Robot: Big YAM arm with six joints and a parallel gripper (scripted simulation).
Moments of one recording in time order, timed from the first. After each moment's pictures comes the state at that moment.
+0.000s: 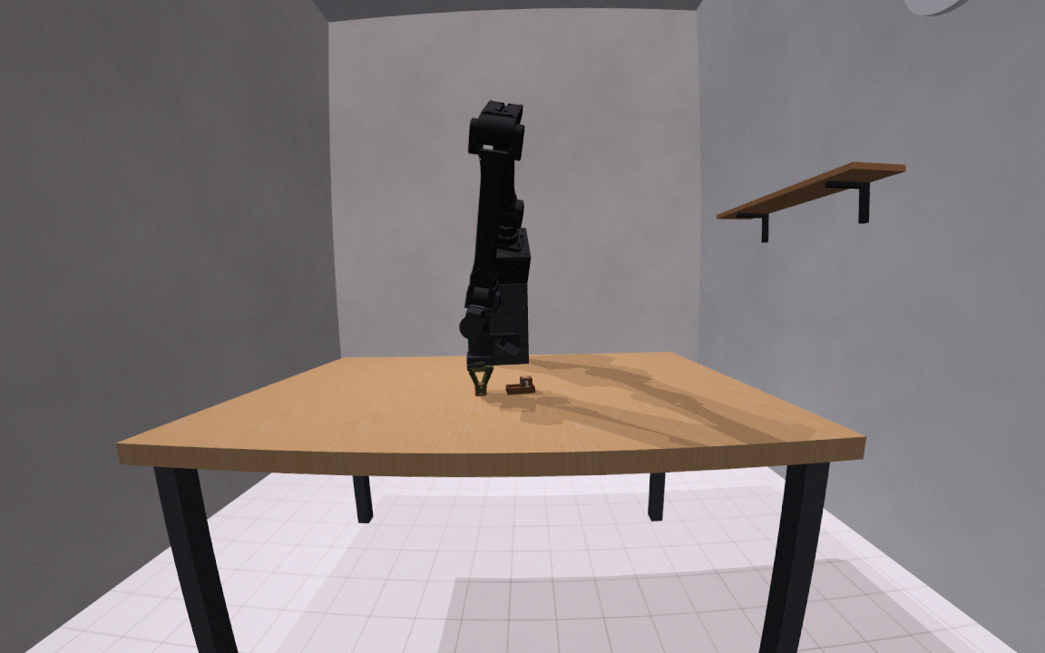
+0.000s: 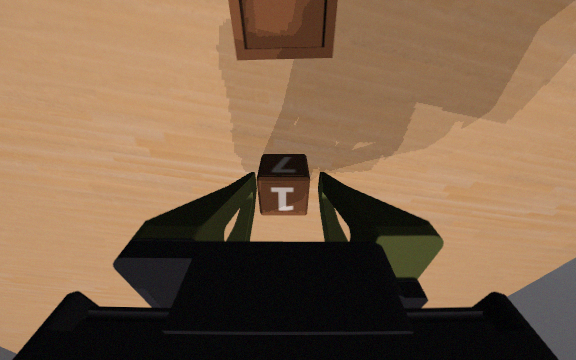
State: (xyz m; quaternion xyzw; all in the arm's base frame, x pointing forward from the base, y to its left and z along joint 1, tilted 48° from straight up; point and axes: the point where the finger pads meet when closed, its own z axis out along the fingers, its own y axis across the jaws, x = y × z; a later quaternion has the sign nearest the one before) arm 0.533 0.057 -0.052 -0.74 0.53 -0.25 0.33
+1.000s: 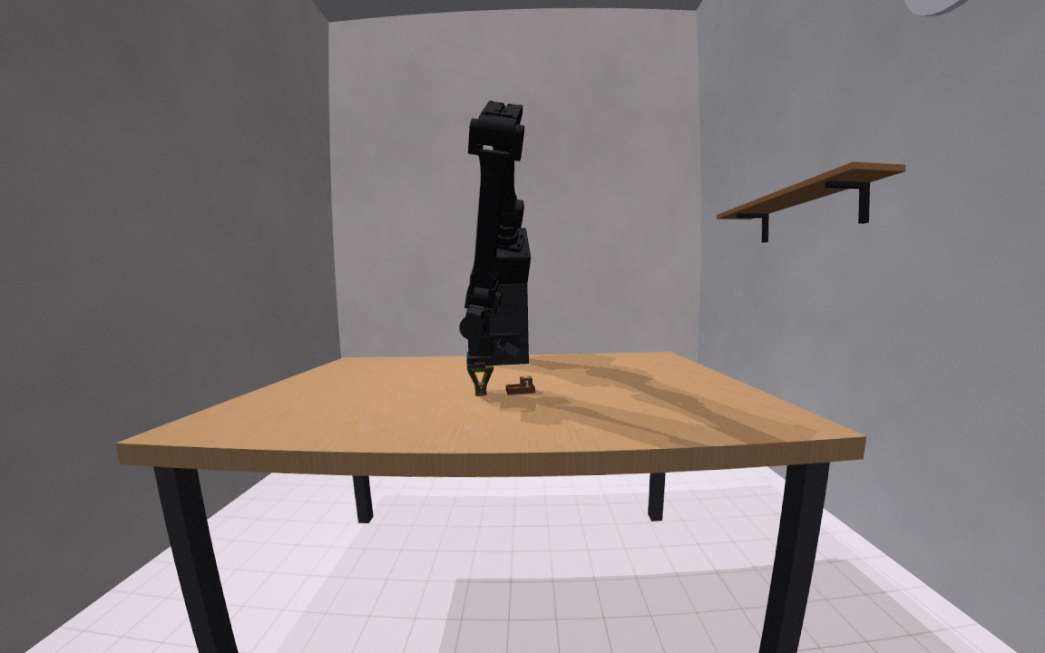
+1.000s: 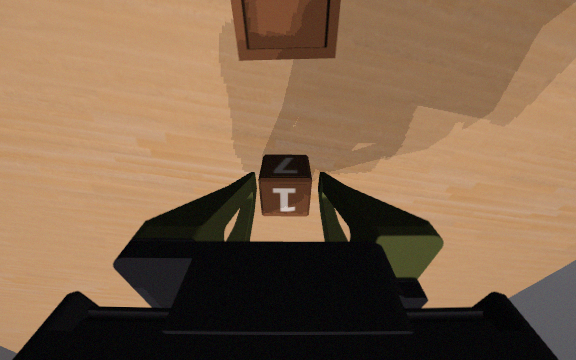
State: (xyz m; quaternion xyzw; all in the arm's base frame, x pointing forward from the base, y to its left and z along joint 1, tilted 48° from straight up) arm 0.533 0.057 -0.053 -0.74 0.53 -0.25 0.32
